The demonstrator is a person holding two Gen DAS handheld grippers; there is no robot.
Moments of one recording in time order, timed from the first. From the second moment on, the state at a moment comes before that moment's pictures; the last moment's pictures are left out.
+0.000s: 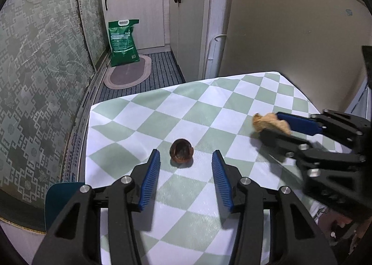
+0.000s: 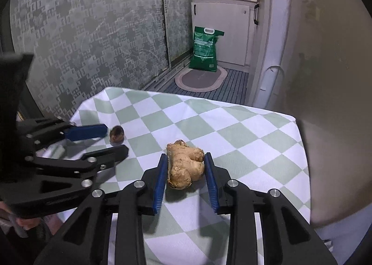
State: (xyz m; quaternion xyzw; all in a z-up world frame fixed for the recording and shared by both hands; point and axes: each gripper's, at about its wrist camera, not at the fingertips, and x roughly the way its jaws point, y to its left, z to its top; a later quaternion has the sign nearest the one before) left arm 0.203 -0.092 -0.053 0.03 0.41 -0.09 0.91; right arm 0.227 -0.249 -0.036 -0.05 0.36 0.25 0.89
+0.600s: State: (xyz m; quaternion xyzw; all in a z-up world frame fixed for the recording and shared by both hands) left arm 0.208 -0.104 -0.051 0.04 0.41 -0.09 0.91; right arm 0.205 -0.285 0.010 0.01 0.34 0.28 0.90
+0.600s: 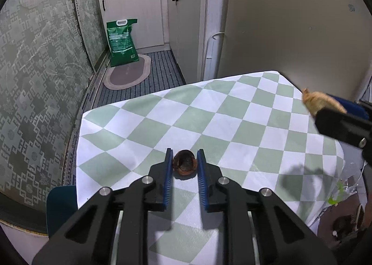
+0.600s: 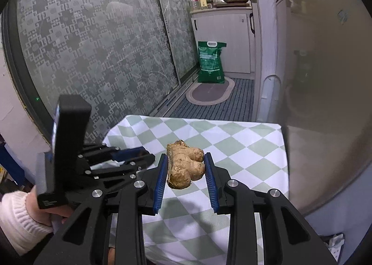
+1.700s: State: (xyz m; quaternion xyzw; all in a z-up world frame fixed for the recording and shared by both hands) left arm 0.165 0.071 -0.040 -0.04 0.40 -0.03 0.91; right arm 0.203 -0.178 0.036 0.00 0.35 0.35 0.87
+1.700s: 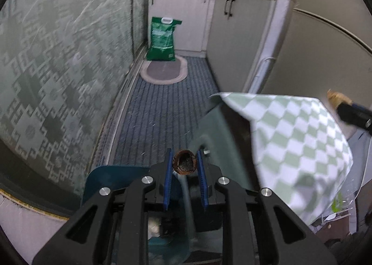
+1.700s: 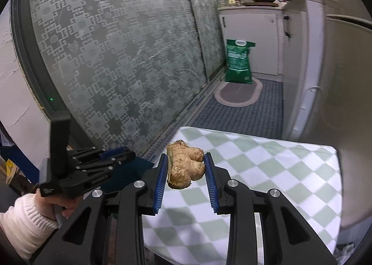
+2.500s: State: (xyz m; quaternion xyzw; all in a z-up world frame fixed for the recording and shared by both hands) left arm 0.137 0.170 -0.153 -0.06 0.53 -0.01 0.85; right arm 0.195 -0.026 0.009 -0.04 0.40 0.42 0.81
